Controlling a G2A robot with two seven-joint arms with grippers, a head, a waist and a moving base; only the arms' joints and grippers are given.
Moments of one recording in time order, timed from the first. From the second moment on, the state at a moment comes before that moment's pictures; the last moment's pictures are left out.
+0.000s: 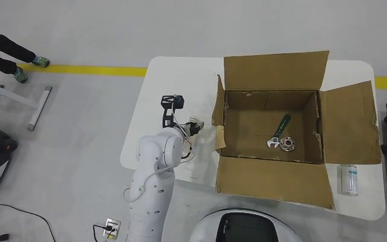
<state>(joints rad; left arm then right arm) 0.92 -1.57 -1.29 -1.70 1.43 0.13 -1.22 -1.60 -1.25 2.15 -2.35 -0.77 -0.07 0.65</state>
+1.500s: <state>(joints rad) 0.92 -1.57 -1.29 -1.70 1.43 0.13 -1.22 -1.15 -1.27 1.29 -1.99 -1.46 0.49 1.27</state>
